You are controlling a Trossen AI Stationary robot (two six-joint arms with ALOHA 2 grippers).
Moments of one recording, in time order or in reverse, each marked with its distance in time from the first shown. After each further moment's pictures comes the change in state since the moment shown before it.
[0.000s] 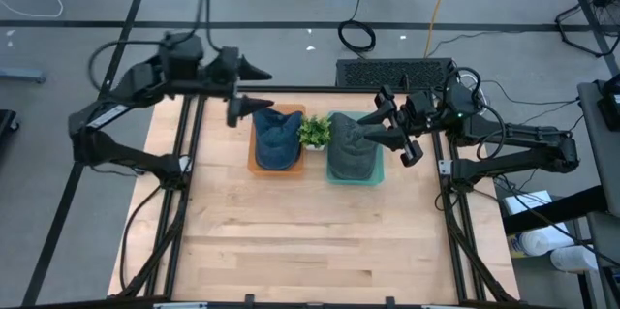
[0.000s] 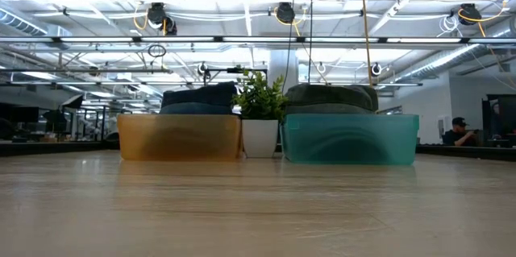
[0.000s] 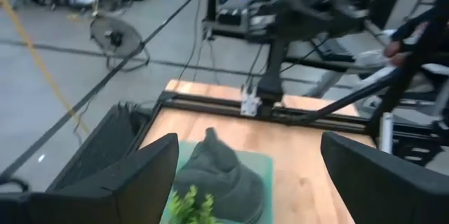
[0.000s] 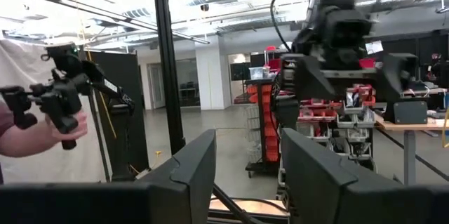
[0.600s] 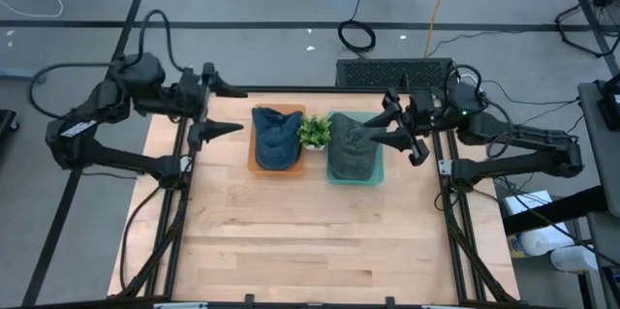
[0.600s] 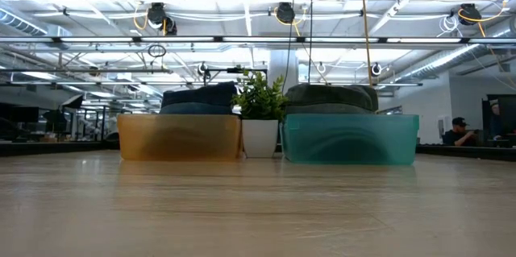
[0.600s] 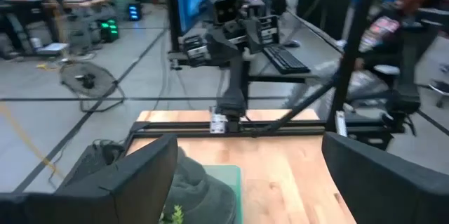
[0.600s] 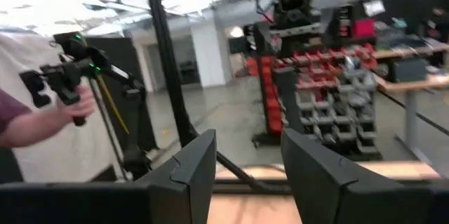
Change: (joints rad) left arm -0.164 -0.217 -0.119 0.032 -0.021 0.047; right arm -0.034 -0.072 0.000 -0.190 -0.036 0.039
